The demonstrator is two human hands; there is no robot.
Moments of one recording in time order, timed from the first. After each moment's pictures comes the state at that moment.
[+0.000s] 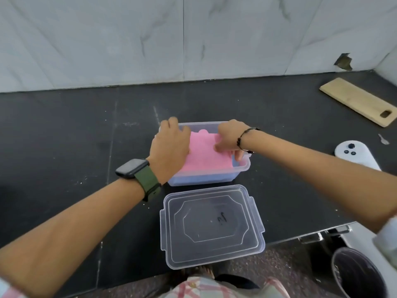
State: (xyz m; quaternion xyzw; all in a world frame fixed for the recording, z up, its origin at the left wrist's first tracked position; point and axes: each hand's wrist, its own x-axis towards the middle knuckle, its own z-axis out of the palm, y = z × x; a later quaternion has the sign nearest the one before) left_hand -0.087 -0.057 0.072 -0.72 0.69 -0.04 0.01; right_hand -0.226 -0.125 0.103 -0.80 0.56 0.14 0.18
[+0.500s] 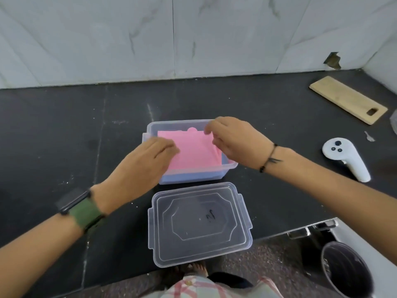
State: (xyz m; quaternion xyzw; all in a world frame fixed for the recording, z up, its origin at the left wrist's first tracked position) left_hand -0.054 -0.005 0.067 -0.46 0.85 -0.15 -0.20; right_hand -0.270 -0.090 0.113 -0.94 0.33 -0.09 0.02
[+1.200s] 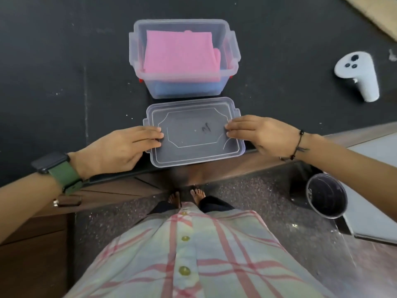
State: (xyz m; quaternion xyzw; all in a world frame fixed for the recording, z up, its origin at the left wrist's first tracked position) left_hand -0.046 0.105 -0.001 -0.43 0.90 0.02 -0.05; right_hand -0.375 0.005 0.018 -0.98 0.18 0.01 0.07
